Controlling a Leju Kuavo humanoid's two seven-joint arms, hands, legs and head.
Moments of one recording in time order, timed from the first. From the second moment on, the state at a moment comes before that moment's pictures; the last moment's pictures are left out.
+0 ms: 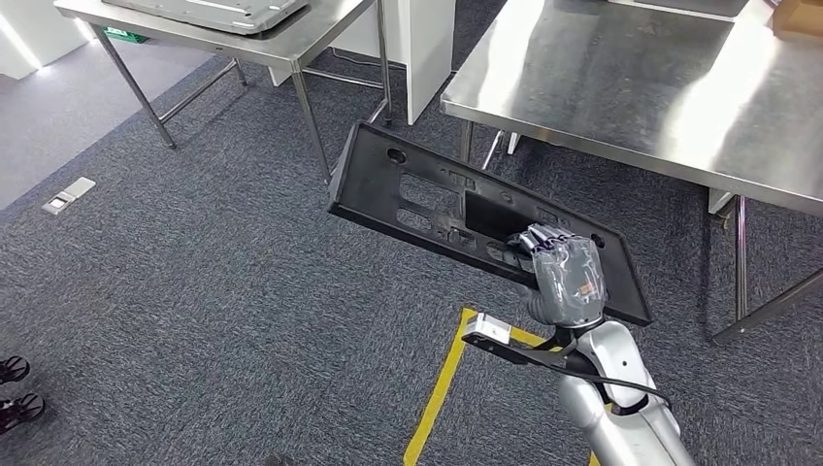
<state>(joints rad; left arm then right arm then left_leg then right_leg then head) -0.12 -0.26 0.85 -0.22 -0.89 0.44 -0.51 -0.37 -0.18 0.54 -1.42 1.08 -0.45 -0.24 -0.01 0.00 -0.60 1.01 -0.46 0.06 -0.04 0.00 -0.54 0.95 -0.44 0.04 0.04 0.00</state>
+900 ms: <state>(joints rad) -0.12 -0.26 0.84 -0.22 -0.93 0.45 -0.49 -0.32 -0.19 0.52 -1.46 1.10 -0.45 -0.21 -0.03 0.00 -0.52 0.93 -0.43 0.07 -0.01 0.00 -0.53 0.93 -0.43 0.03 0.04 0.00</state>
